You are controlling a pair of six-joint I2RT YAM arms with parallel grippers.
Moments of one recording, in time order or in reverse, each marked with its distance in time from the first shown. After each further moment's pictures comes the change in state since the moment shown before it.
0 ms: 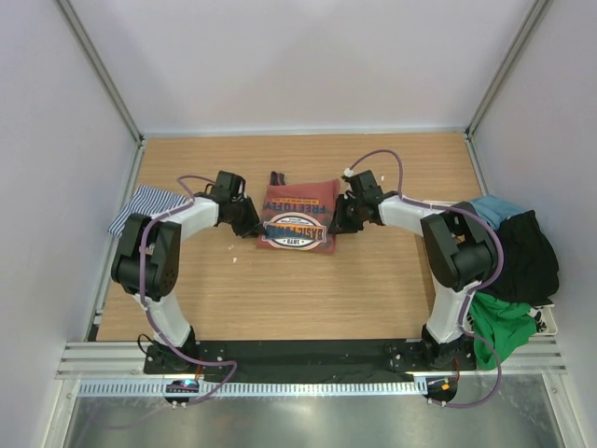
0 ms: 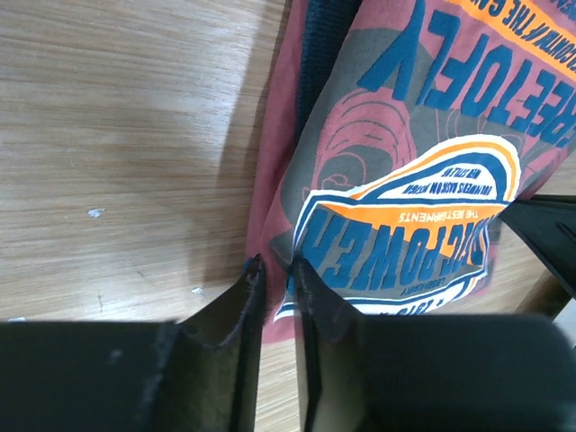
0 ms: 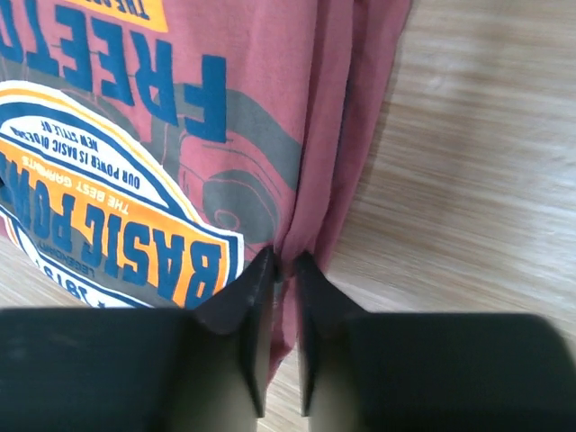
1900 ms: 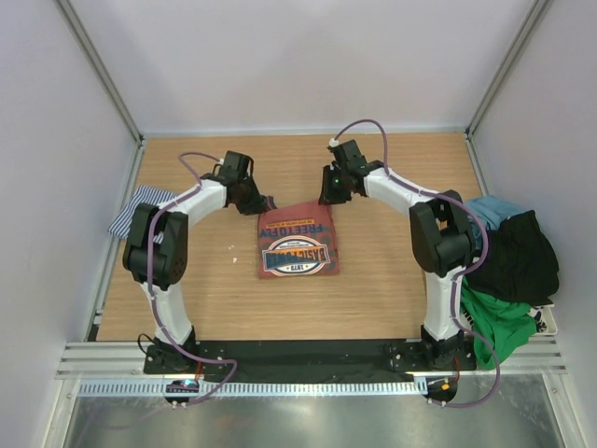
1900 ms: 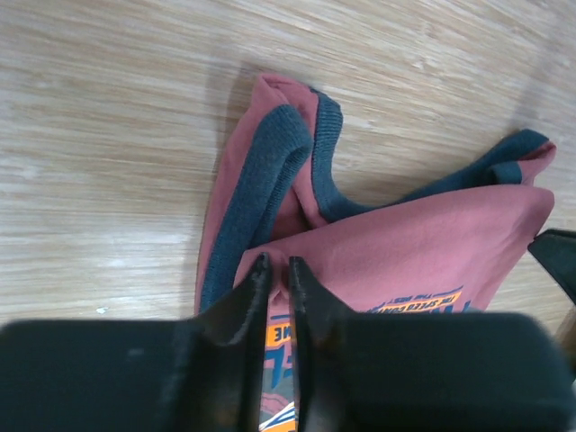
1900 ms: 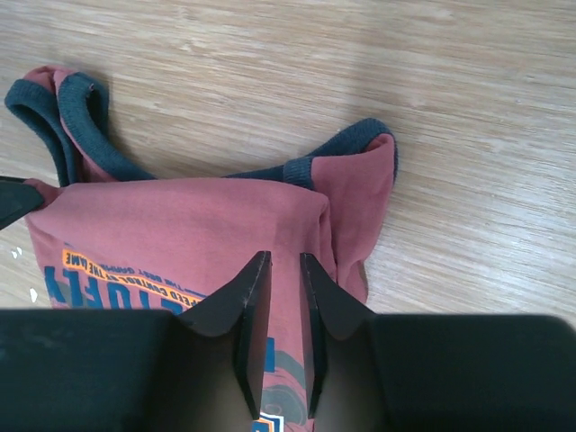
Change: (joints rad) left arm -0.025 0.102 0.238 -0.044 -0.174 -0.001; right arm 0.035 0.173 0.425 -0.207 0.108 -0.050
